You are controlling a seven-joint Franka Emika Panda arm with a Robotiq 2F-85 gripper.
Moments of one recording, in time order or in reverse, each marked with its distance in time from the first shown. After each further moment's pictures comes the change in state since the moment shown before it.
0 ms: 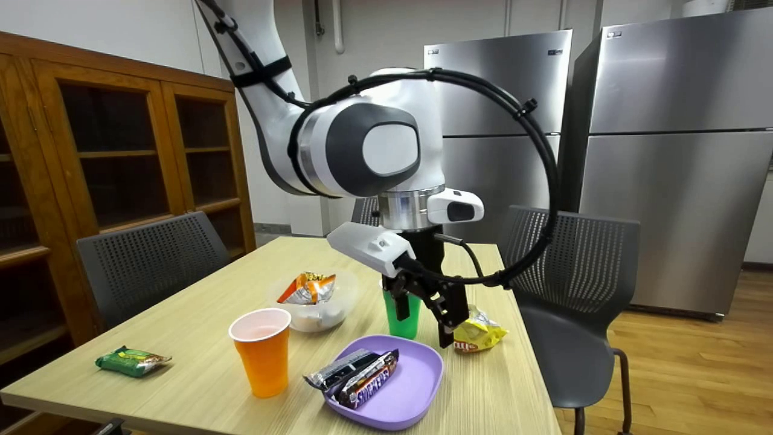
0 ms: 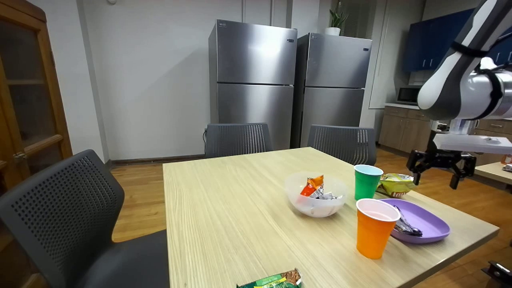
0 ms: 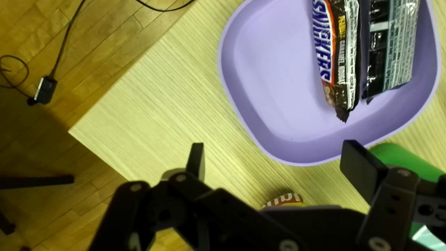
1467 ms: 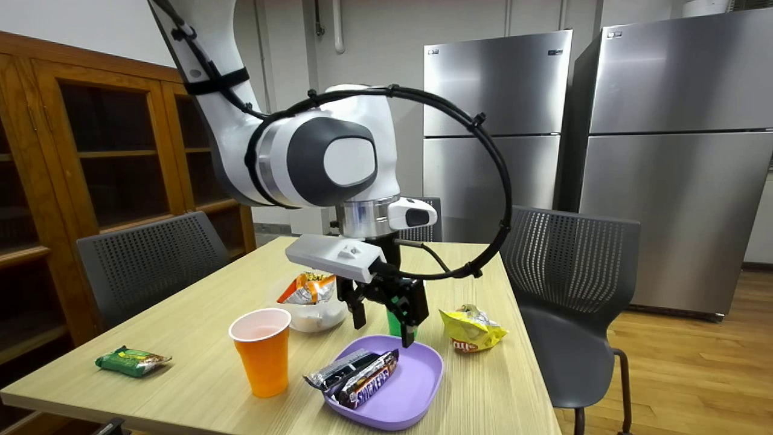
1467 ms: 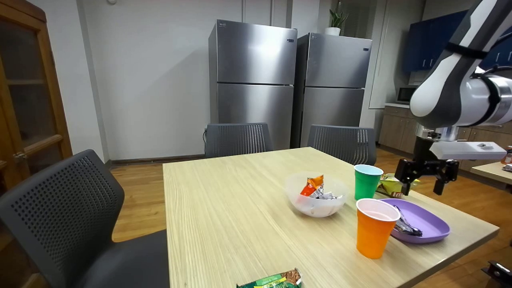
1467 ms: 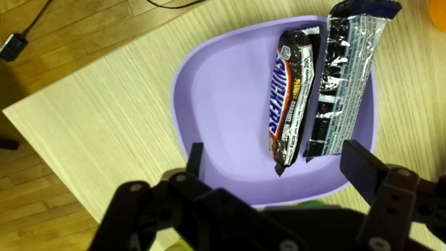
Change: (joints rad) arm 0.038 -0.029 0.066 -0.087 -0.070 0.041 -0.119
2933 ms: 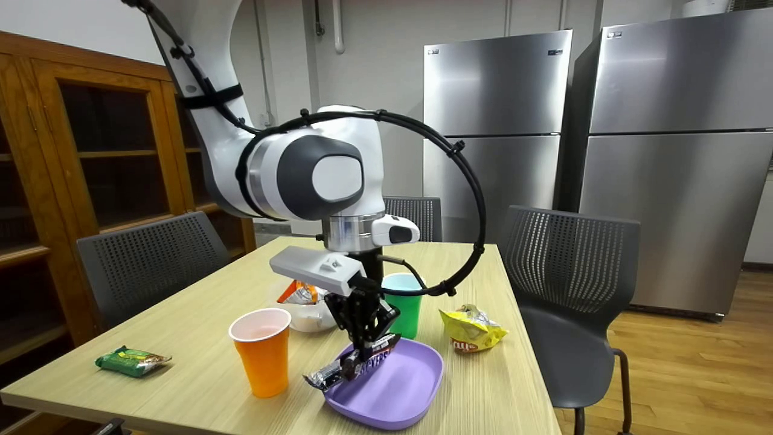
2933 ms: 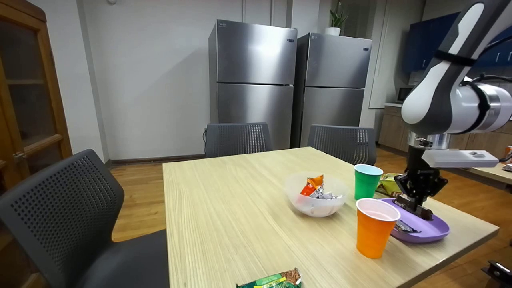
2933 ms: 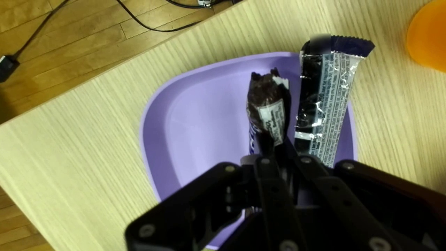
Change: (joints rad) arm 0.003 0.048 0.053 -0.001 0.027 -0.025 0.023
